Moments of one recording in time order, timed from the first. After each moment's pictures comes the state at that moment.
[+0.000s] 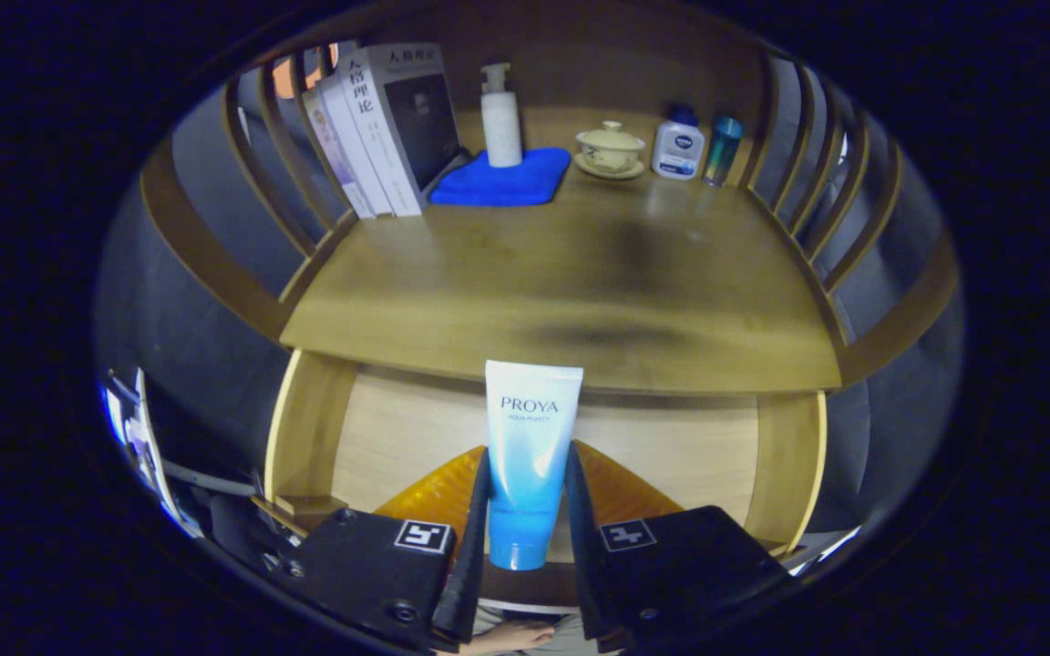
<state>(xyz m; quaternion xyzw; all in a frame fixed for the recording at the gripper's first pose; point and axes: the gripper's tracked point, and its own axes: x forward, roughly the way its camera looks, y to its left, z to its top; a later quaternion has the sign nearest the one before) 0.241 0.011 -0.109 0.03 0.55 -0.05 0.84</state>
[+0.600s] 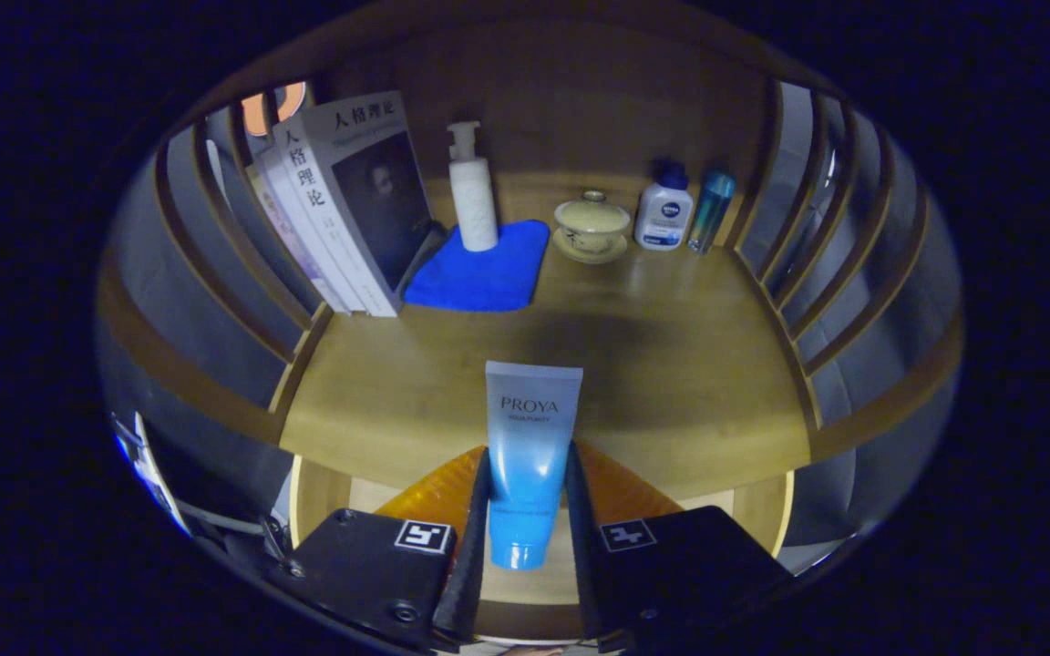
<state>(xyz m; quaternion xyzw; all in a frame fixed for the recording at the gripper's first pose) 0.334 -0.004 -0.077 0.03 0.50 -0.09 0.86</state>
